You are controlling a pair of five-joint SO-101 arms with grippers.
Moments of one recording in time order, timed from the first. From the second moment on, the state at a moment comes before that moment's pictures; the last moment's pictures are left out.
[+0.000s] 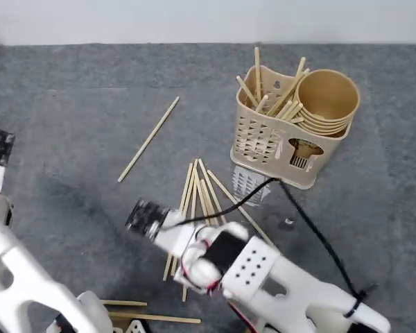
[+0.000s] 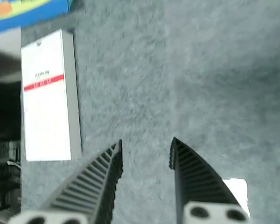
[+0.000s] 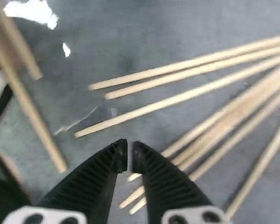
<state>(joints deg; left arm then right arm) -50.1 -33.9 38.4 61.2 -48.7 -58.7 -36.0 48.5 70.9 10.4</state>
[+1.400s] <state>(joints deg) -50.9 -33.9 49.4 60.3 -48.7 -43.7 22.2 6.3 60.9 -31.1</state>
